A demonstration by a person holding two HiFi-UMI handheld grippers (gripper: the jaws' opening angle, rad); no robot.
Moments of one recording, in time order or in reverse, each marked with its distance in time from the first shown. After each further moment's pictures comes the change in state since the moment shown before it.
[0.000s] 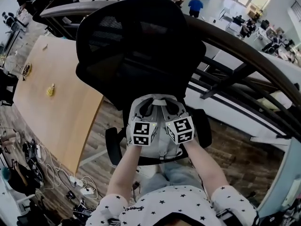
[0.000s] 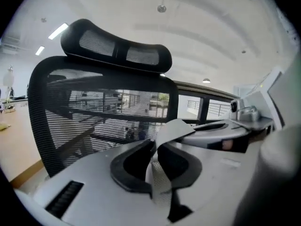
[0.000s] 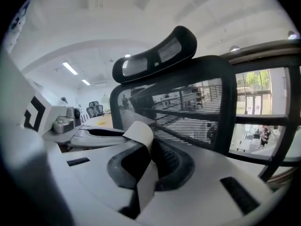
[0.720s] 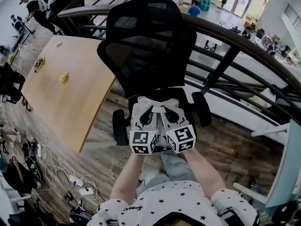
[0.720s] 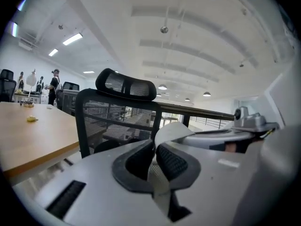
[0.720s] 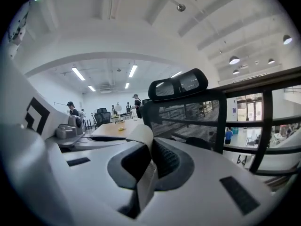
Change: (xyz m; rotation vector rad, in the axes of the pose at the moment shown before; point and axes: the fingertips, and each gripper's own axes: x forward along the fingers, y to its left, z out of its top) left arm -0.199 -0.081 -0.001 -0.076 -0.144 0.020; right arm -0.165 0.144 0.004 -0.021 -0.113 0.014
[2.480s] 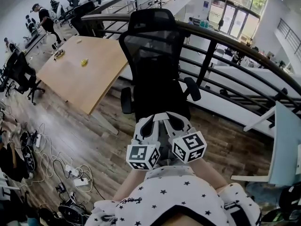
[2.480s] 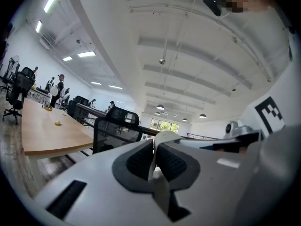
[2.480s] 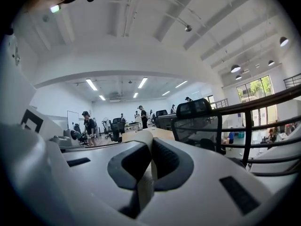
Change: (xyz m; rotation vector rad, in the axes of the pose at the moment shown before) left arm -0.366 -0.186 0.036 -0.096 -0.234 -0.021; right arm -0.321 0.233 0.039 0.010 -0.107 0.061
